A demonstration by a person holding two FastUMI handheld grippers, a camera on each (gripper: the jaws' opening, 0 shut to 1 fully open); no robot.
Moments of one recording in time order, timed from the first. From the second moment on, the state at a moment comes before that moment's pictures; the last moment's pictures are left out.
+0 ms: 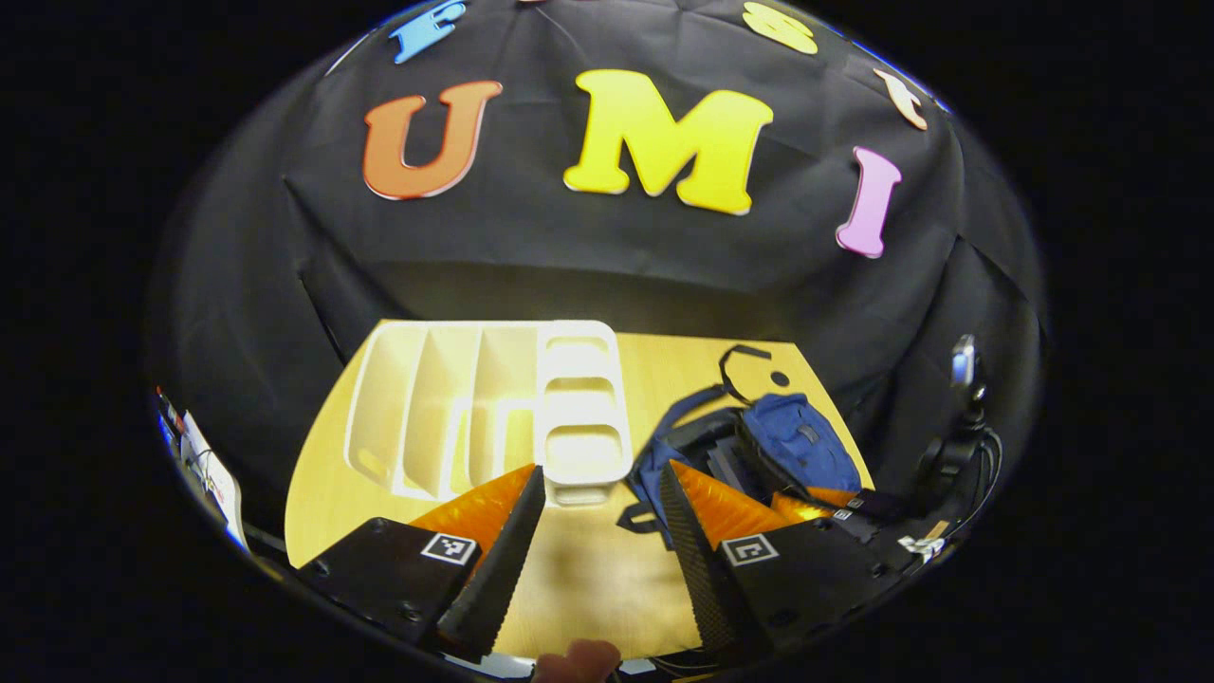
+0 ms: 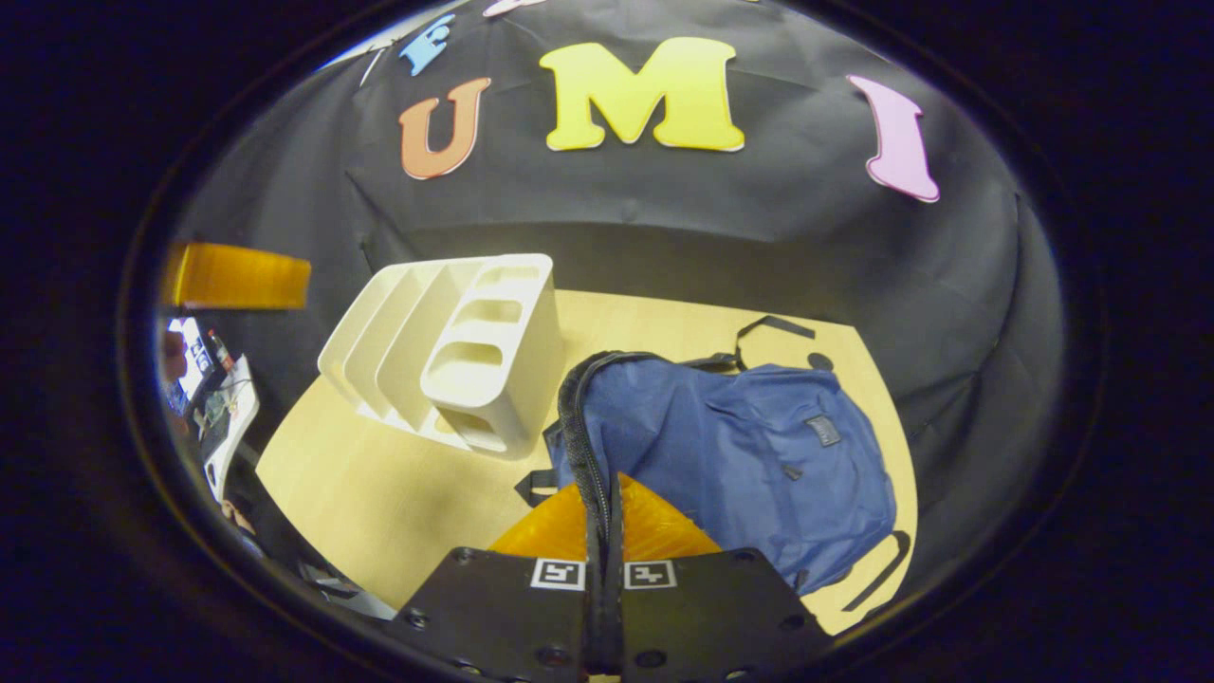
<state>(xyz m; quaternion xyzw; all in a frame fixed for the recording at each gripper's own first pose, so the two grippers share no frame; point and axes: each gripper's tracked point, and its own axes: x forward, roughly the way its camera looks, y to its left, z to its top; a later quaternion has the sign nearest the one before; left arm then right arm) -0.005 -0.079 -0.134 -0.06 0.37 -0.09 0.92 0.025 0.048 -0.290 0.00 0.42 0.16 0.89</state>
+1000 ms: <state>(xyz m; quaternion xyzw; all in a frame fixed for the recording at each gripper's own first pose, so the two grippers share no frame) 0.007 -0.016 -0.105 -0.06 0.28 -0.01 0.96 0.009 0.113 -0.409 -0.01 0.47 0.22 0.85</state>
